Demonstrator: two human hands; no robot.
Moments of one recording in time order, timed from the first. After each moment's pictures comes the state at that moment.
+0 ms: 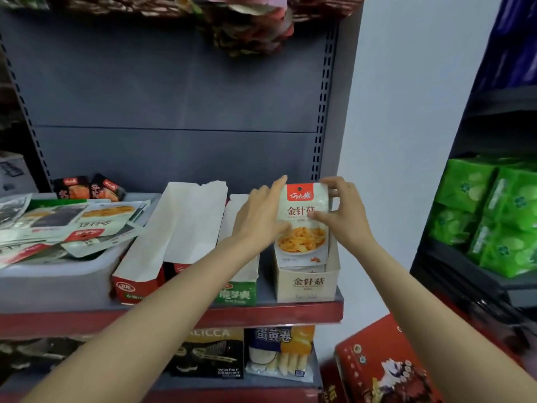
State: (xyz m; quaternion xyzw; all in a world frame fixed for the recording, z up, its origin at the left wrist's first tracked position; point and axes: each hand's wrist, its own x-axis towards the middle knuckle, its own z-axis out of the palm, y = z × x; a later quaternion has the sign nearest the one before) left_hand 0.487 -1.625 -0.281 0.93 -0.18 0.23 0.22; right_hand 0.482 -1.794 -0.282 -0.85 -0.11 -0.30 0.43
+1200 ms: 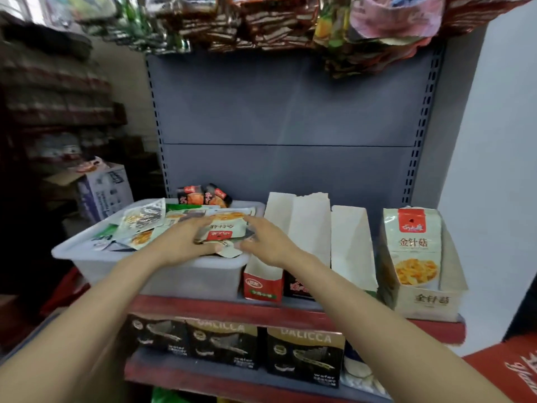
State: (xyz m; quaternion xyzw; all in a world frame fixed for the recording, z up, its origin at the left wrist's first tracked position) left_hand 0.421 -1.316 -0.272 0.98 -0.04 0.09 0.15; right_hand 0.455 -1.505 -0.282 -0.89 -0.32 -0.04 0.33
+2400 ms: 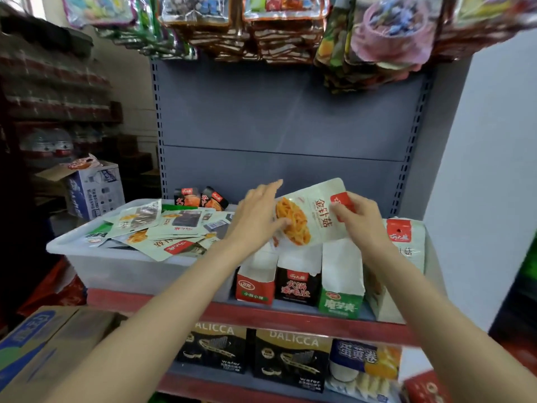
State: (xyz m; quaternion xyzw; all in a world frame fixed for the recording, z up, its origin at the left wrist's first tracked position) left_hand 0.434 -1.427 -0.245 0.92 -0.12 0.28 0.22; right_hand 0.443 -1.614 -0.244 -0.76 -0.15 -0.20 0.60
